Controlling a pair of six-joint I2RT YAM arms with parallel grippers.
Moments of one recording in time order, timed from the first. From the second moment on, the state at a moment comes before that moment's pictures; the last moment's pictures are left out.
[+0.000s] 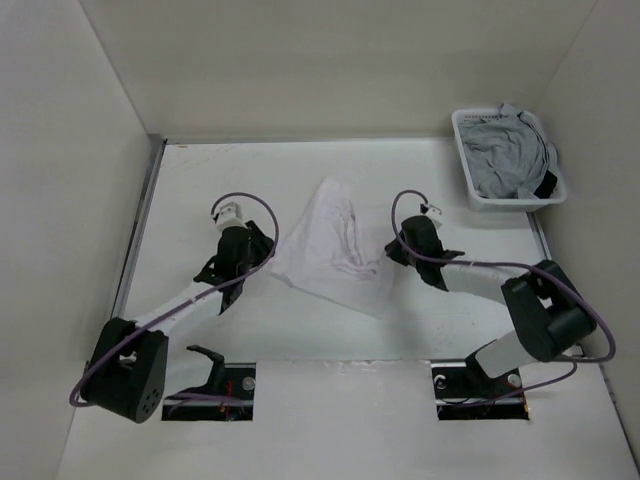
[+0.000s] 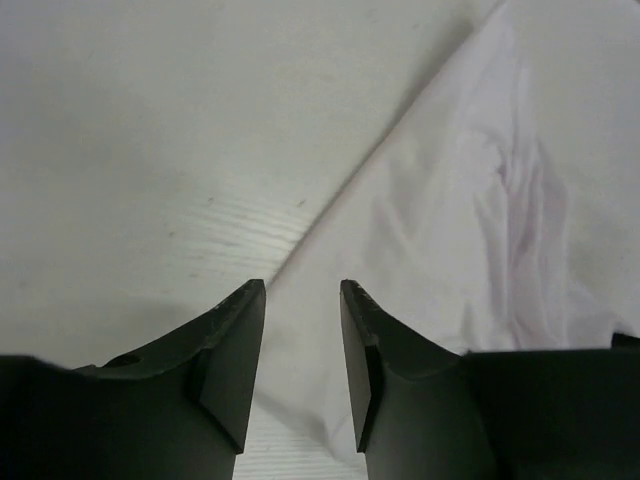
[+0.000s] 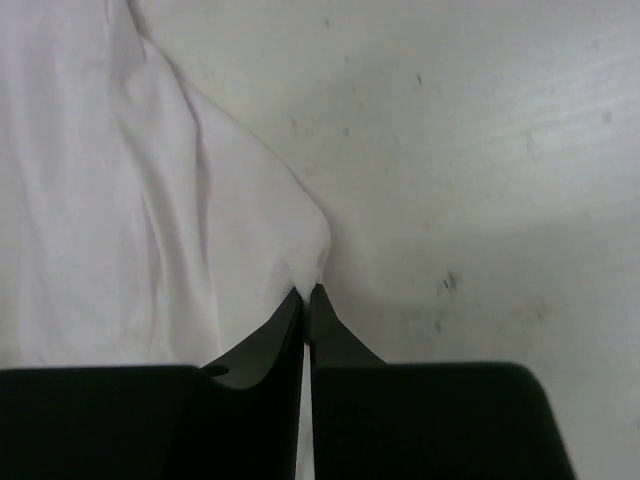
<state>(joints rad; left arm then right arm) -0.40 1.16 0.46 0.23 -0.22 -0.66 0.51 1.47 0.61 0.19 0.23 0.84</state>
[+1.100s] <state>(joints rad) -0.88 1.46 0.57 0.14 -0.54 -0.48 0.59 1.17 0.41 0.10 0.25 0.84</state>
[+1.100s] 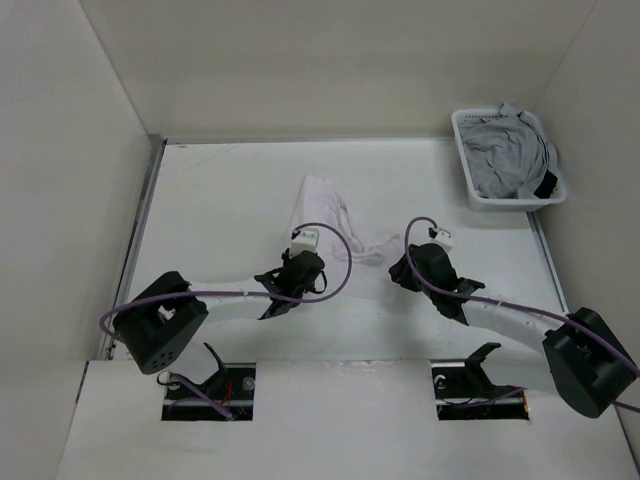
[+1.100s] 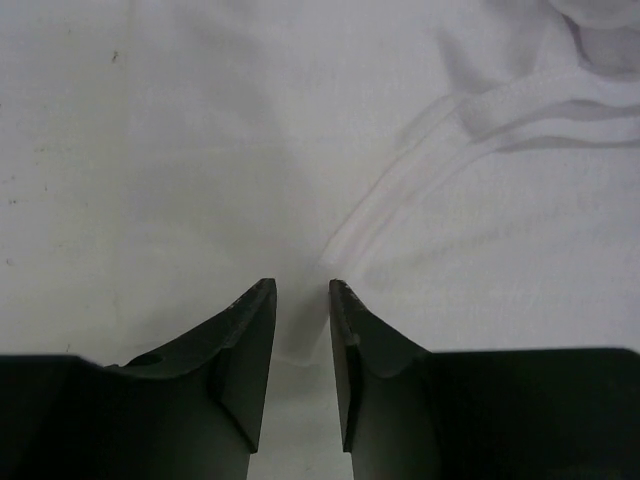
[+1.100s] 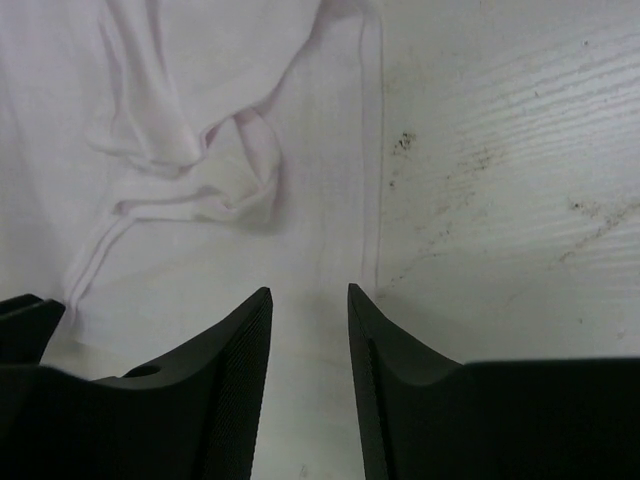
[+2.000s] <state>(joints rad) -0.56 1.52 0.70 0.30 -0.48 -0.59 1.14 1.48 0.67 0.05 0.07 0.95</state>
